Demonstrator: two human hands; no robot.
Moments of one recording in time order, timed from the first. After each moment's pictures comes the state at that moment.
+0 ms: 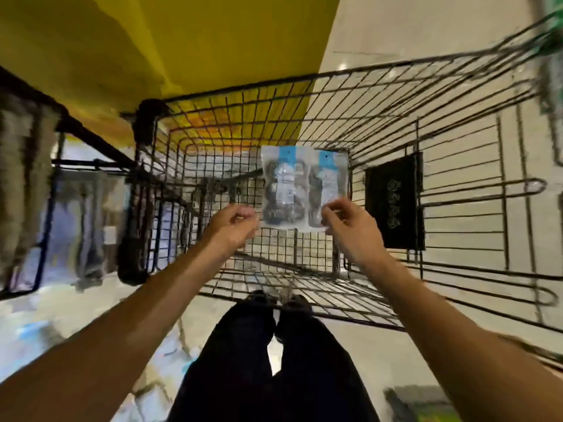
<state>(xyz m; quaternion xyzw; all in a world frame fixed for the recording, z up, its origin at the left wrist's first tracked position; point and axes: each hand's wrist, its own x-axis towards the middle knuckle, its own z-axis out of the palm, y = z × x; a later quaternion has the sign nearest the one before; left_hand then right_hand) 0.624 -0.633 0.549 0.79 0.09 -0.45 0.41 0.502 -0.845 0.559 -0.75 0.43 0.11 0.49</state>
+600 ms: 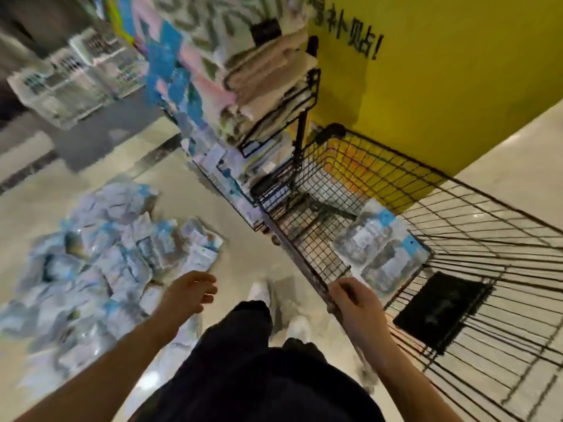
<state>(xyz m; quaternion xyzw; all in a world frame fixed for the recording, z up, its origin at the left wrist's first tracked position) 0.343 -0.457 0.629 0.68 0.47 -0.22 0.51 0.410 -0.781 0.653 -0.79 0.15 0.29 0.52</state>
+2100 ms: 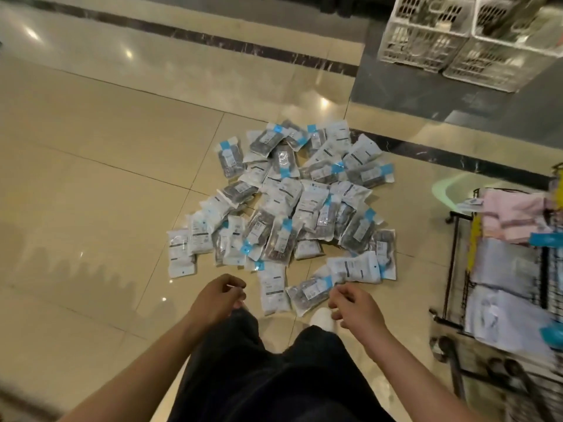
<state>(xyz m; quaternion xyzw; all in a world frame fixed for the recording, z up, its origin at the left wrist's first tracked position) -0.074 -0.105 0.608 0.46 0.69 -0.04 0.55 0.199 -0.199 0.587 -0.79 -0.21 0.55 0.18</state>
